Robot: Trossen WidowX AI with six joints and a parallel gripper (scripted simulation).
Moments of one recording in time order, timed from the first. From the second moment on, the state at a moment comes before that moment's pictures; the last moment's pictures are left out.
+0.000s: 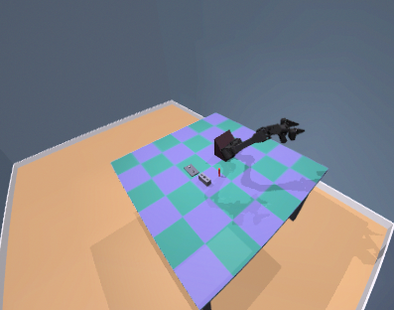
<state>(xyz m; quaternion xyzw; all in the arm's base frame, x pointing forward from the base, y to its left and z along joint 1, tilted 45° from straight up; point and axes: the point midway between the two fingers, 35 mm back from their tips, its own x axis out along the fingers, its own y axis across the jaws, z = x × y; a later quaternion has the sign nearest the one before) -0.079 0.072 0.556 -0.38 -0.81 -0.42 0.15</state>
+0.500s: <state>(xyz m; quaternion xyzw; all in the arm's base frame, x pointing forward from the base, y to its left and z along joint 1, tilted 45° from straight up) -0.127 0.140 0.521 -0.44 -0.72 -0.52 -0.11</state>
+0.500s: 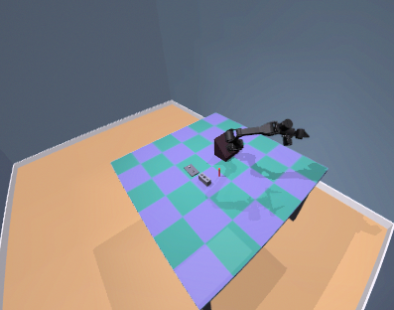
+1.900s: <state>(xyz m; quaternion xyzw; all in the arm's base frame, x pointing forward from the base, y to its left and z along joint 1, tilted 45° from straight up) 0.269 0.244 0.250 -0.46 -0.59 0.01 -0.66</state>
